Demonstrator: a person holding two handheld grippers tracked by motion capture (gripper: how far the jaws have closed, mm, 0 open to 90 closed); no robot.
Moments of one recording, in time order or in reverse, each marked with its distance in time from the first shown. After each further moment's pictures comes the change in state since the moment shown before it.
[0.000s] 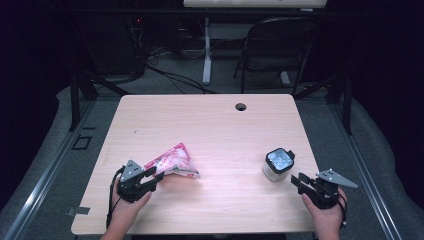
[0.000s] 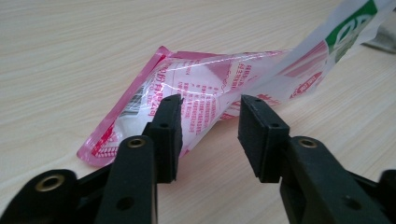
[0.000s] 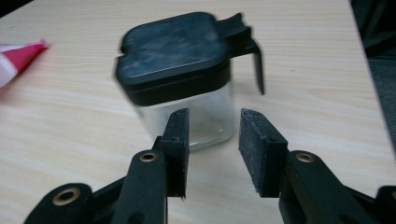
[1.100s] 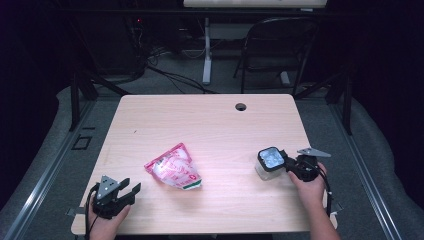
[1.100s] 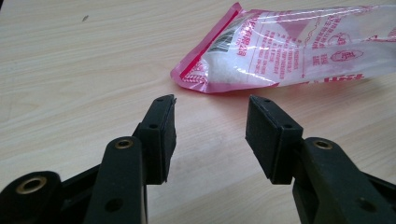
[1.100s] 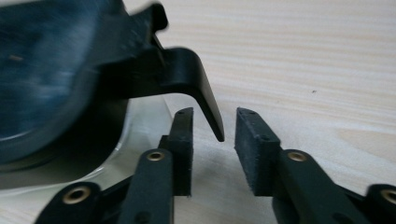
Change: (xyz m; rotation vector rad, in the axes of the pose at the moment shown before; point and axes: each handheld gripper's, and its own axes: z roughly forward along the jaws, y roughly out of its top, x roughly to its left) left arm 0.020 -0.041 -0.042 0.035 0.197 -0.053; right arm -0.021 0.027 0.090 0.139 -0.019 -0.037
